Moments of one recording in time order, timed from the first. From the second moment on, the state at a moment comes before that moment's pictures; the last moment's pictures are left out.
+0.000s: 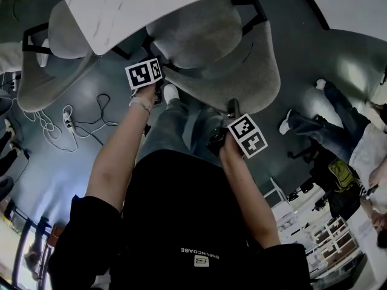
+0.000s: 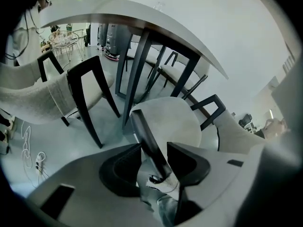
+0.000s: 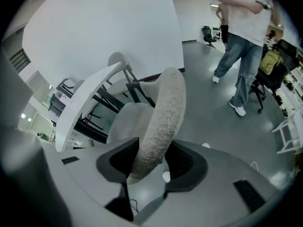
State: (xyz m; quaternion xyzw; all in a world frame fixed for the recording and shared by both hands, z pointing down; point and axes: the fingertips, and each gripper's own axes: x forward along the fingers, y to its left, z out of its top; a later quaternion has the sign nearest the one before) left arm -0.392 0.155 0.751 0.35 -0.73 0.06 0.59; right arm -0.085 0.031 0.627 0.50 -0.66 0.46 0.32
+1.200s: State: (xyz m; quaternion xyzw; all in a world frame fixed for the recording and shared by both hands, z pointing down) left arm -0.322 0.139 0.684 0.45 -0.69 0.03 0.57; right arm -0.066 0.040 0.611 0.42 -0.62 0.58 0.31
